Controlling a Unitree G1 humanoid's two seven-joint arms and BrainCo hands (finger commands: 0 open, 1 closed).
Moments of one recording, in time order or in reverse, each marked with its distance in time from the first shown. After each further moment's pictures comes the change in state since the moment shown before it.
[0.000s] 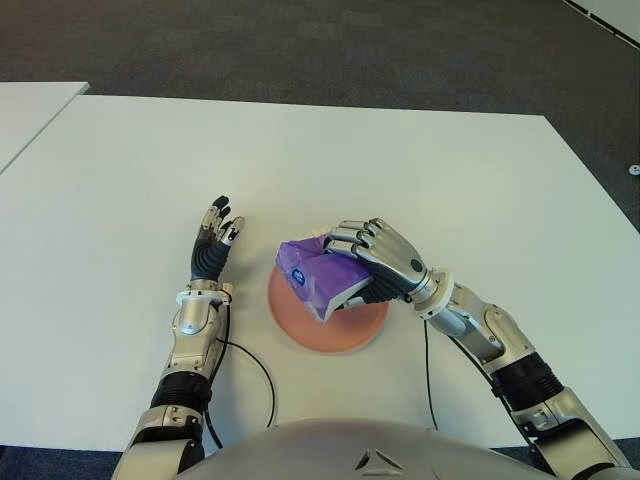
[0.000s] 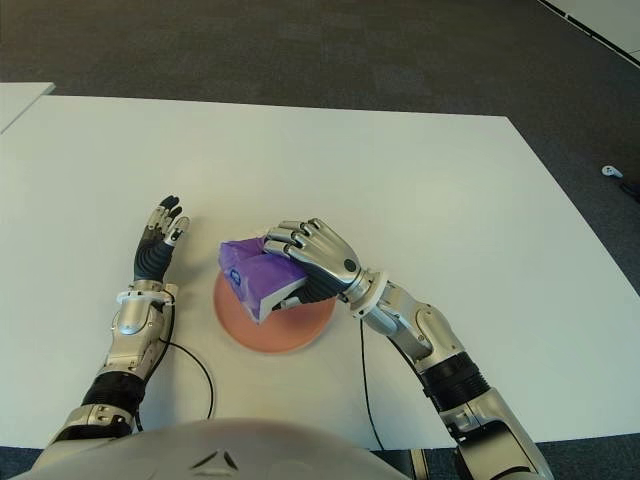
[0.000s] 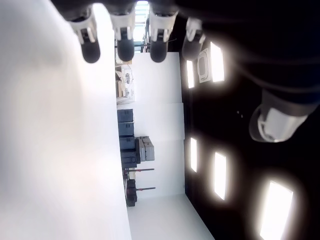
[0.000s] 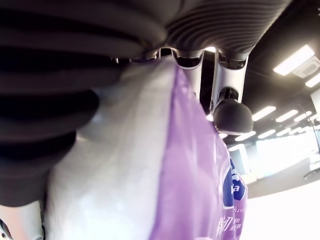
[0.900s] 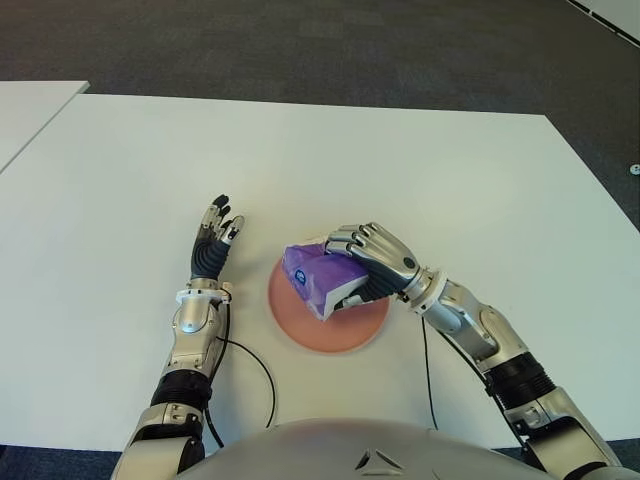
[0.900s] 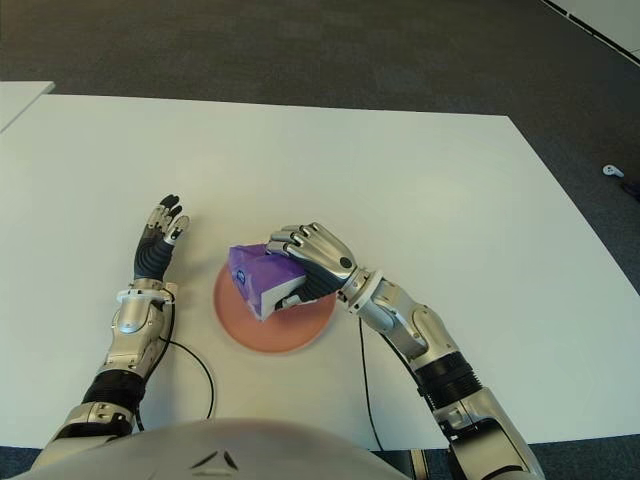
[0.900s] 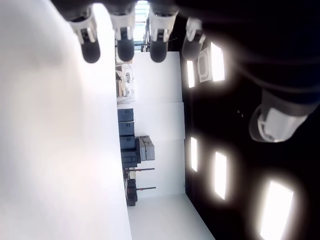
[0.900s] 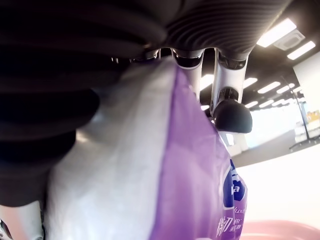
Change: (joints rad) left arm -0.009 0.001 0.011 0.010 0.000 -0.002 0.000; right arm -0.002 0.037 -0.011 0.044 0.037 0.046 0.140
